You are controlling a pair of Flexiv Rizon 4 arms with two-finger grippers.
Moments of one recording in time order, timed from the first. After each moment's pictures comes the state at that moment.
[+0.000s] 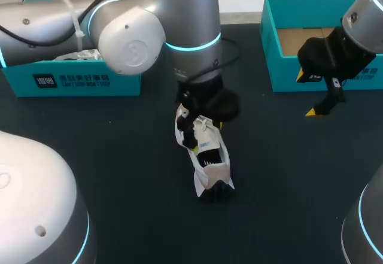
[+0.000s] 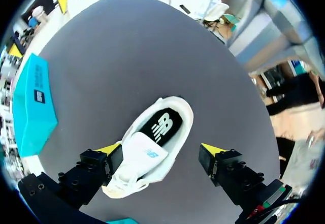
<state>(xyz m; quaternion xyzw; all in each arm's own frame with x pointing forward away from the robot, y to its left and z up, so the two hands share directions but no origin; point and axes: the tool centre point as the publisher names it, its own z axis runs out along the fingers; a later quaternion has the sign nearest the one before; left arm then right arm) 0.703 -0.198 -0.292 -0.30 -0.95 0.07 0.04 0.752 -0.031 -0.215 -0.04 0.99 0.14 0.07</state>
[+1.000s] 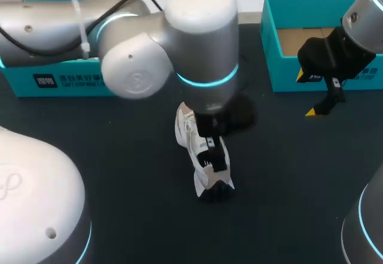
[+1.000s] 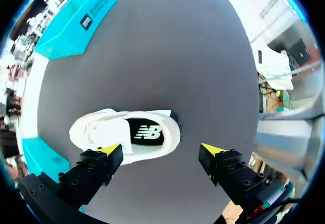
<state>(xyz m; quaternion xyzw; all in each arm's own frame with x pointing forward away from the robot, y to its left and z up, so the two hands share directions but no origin) 0.647 -0.213 -0.284 0.11 -0.99 0.04 -0.01 0.752 -0.031 -0.215 -0.04 0.99 0.14 0.07</state>
